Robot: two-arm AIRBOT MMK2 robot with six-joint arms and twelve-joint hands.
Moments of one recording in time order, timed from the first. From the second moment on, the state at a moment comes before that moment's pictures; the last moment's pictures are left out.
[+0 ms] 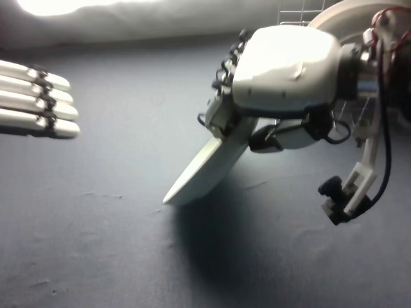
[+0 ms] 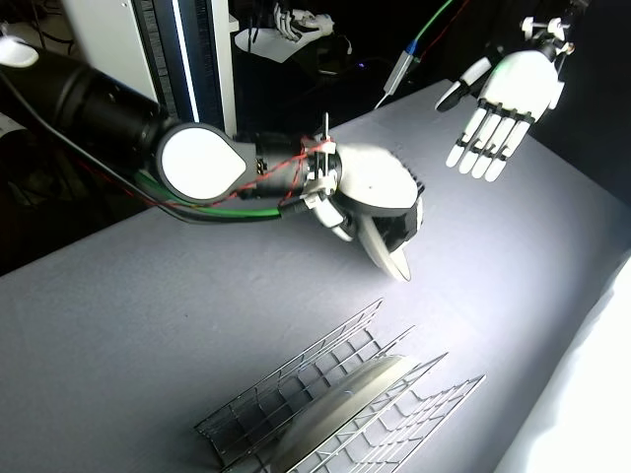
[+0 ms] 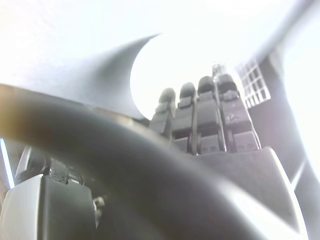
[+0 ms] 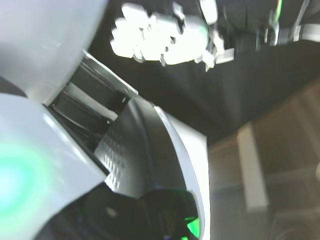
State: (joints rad) left arm 0.32 -0.79 1.50 1.70 -1.10 -0.18; right arm -0.28 -1.15 1.13 -0.77 0.45 -0.43
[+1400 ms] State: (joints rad) left arm 0.30 -0.72 1.49 1.65 -1.08 -0.21; right arm -0.05 -1.10 1.13 0.21 0.08 -0.33
